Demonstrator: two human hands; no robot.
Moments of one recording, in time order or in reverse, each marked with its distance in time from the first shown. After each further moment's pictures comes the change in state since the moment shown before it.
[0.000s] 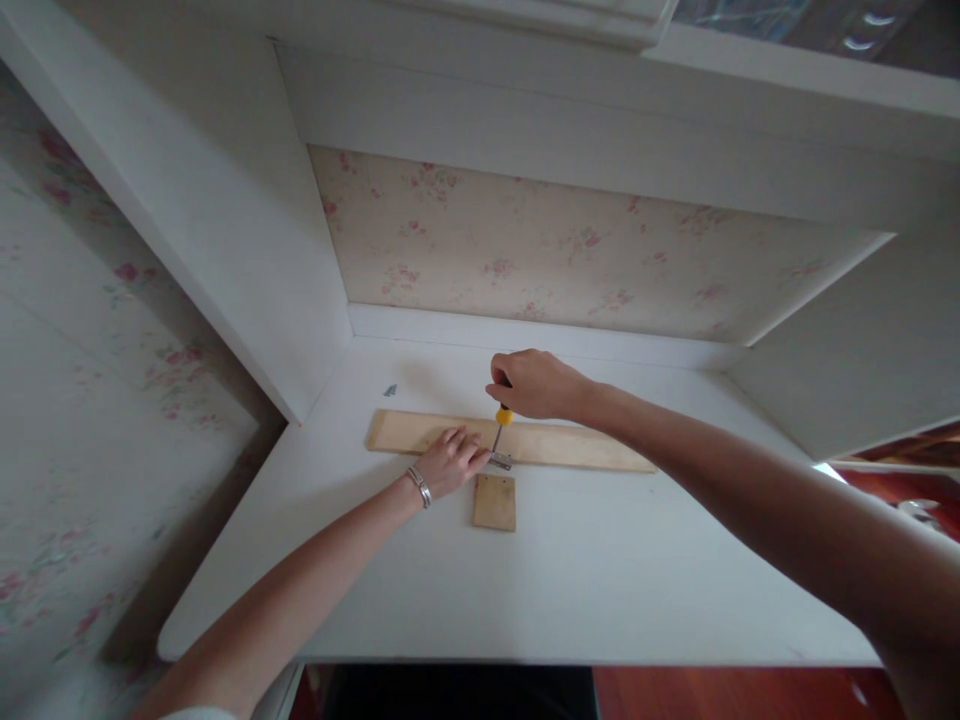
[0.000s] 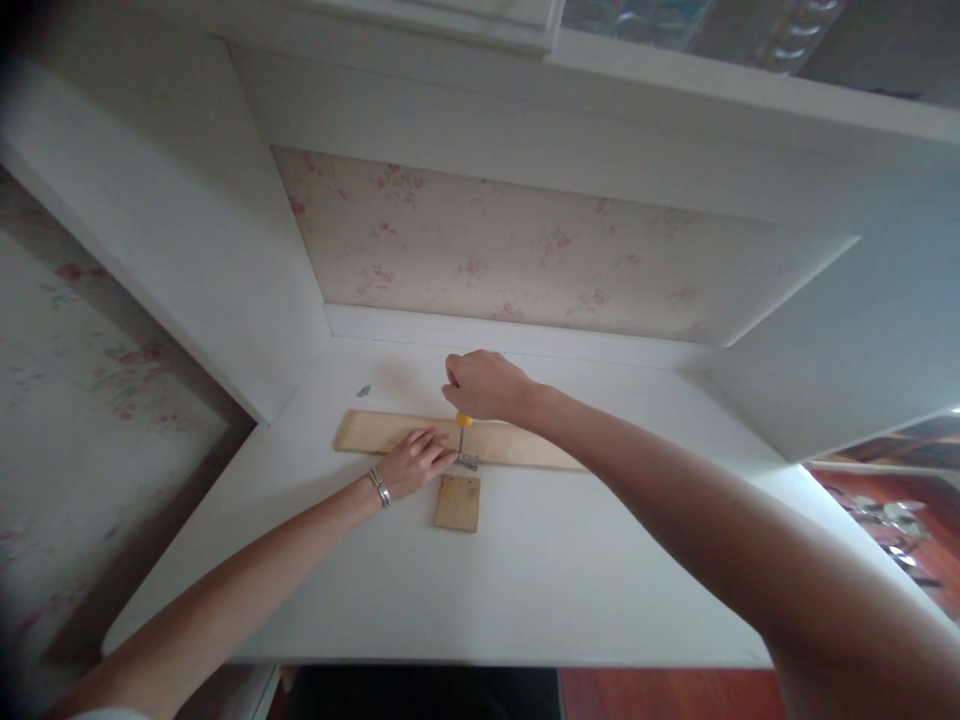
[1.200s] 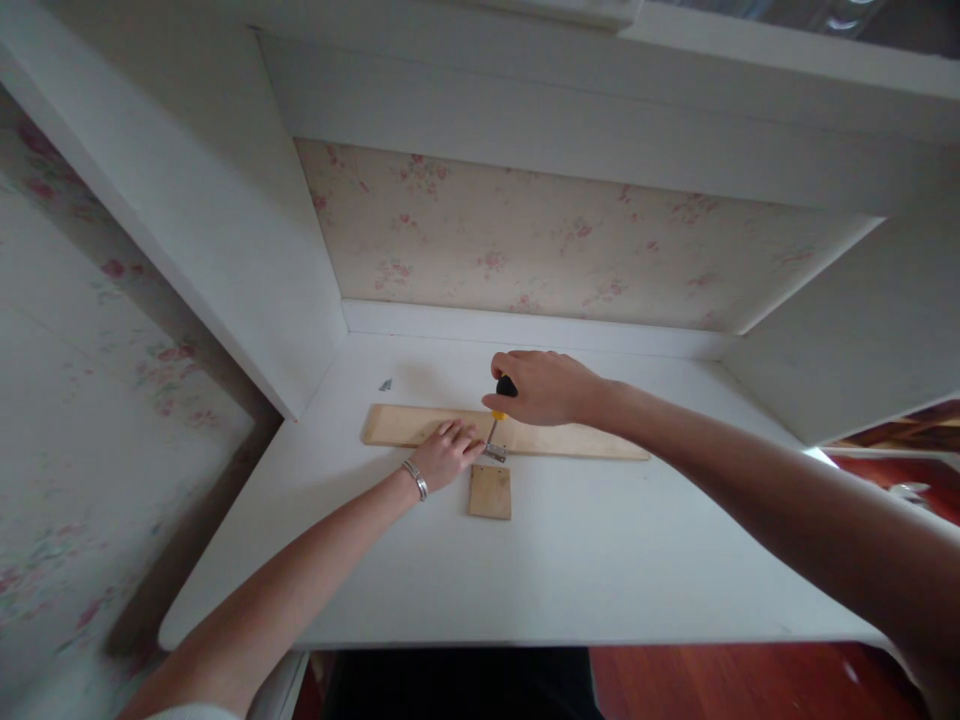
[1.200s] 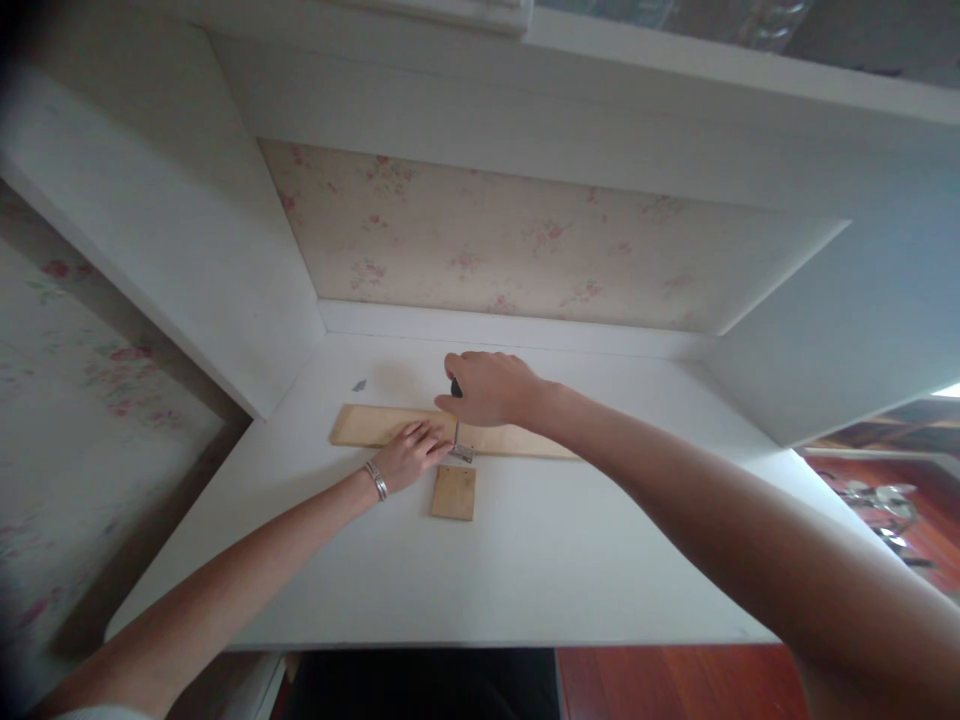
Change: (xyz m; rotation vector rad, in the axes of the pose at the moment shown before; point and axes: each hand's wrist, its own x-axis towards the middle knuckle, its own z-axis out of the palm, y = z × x) left_hand 0.000 0.003 0.003 0.011 -0.027 -0.018; right_hand -0.030 0.002 -0.002 -0.044 0.014 -0.047
